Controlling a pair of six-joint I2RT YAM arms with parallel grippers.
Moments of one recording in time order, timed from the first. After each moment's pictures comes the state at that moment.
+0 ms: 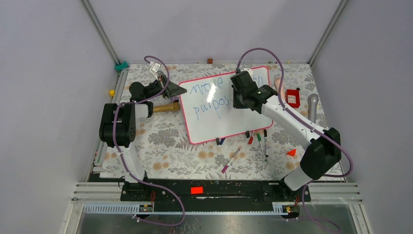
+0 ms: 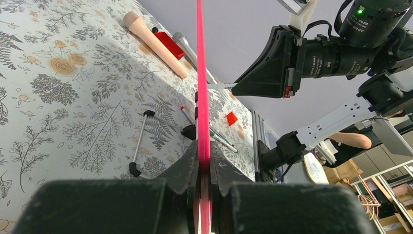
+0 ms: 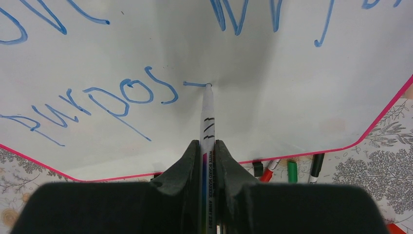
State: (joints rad) left arm 0.00 1.93 0.98 1.40 1.26 -1.17; right arm 0.61 1.57 1.42 -0.73 0.30 0.46
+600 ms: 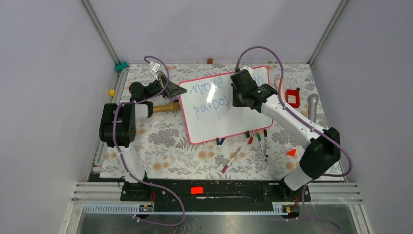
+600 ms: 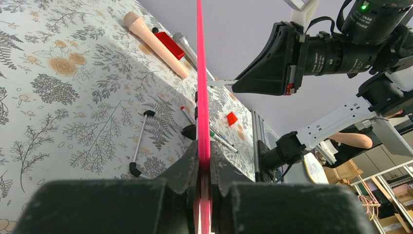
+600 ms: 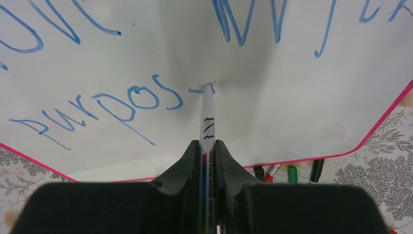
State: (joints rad) left arm 0.00 1.93 0.98 1.40 1.26 -1.17; right arm 0.61 1.58 1.43 -0.72 0.30 0.45
